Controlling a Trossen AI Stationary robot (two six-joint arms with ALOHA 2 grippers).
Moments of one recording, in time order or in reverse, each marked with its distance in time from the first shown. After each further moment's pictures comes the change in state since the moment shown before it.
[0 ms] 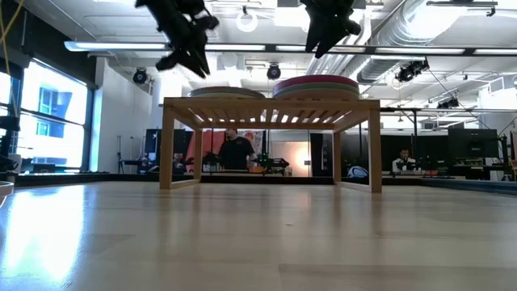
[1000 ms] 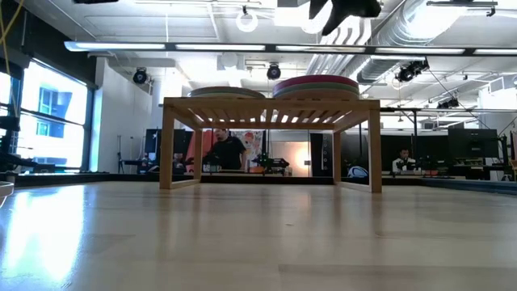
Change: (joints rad) left arm -0.965 -0.273 -0.106 -0.498 -0.154 -0.012; right arm 0.267 0.000 0.000 -0.071 -0.128 0.459
